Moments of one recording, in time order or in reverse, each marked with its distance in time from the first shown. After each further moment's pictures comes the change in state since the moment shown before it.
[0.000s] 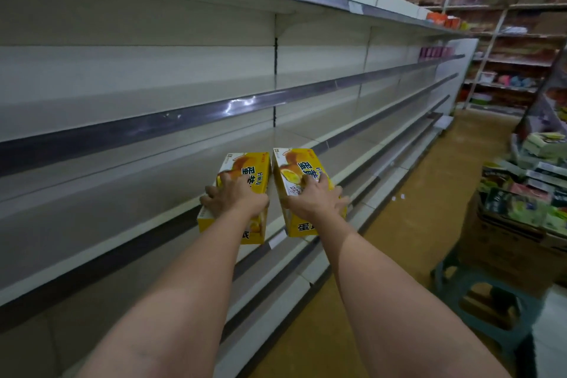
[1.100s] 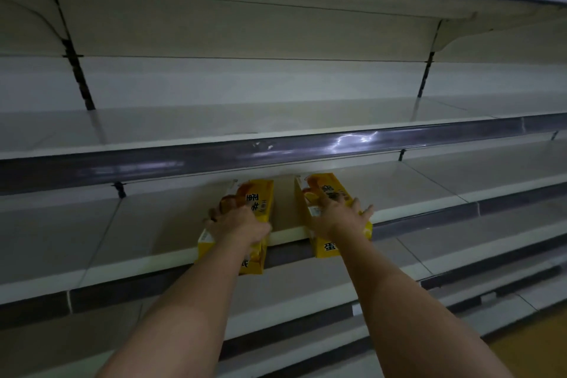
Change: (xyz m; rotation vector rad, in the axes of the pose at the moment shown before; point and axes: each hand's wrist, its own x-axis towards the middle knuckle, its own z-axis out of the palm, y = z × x) left_hand 0.099 -0.106 -0.019 0.142 -0.049 -0.508; right_hand 0.141 -0.130 0.078 -0.236 -0.193 -0.528
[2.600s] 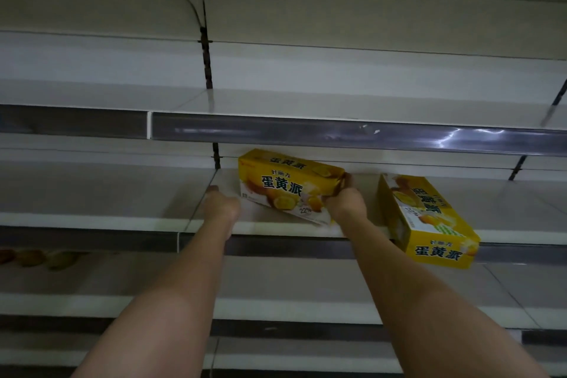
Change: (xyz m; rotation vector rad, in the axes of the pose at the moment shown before) left_hand 0.013 -0.170 -0.003 -1.059 0.397 -0.403; right_hand -0.011 -0.130 0.028 0.764 -0.016 -0.186
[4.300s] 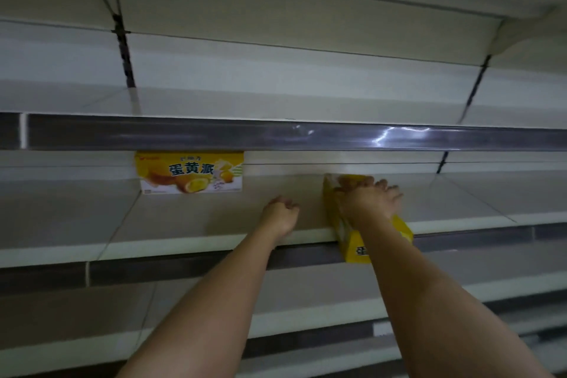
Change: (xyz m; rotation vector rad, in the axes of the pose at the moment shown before) left_hand -0.074 0.041 0.165 0.283 -0.584 0.324; right_hand 0.038 0.068 -0.101 -0.740 0.317 0.276
